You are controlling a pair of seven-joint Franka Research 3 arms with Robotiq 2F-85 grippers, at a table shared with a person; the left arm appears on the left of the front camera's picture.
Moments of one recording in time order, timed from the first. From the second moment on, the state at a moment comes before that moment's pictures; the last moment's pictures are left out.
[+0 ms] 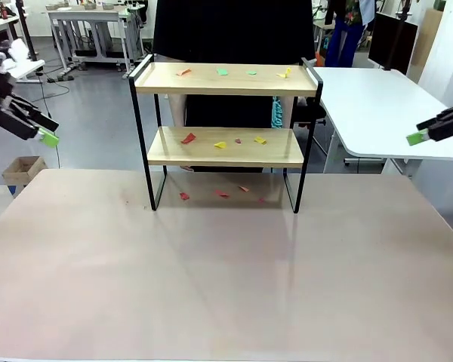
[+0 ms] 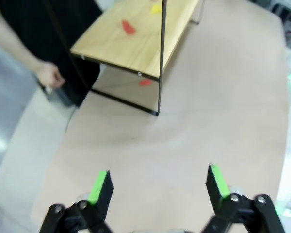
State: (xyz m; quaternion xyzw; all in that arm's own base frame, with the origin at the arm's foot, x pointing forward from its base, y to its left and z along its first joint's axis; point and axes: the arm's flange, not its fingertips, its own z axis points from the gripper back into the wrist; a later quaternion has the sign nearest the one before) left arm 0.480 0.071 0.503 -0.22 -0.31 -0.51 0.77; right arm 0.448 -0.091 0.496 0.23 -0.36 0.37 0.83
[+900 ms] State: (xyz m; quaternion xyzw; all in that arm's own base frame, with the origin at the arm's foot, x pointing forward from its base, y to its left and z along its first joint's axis) left arm 0.499 0.086 0.473 -0.27 -0.35 -0.53 0.72; right arm 0.467 -0.128 0.463 0.27 -0.36 0.39 0.80
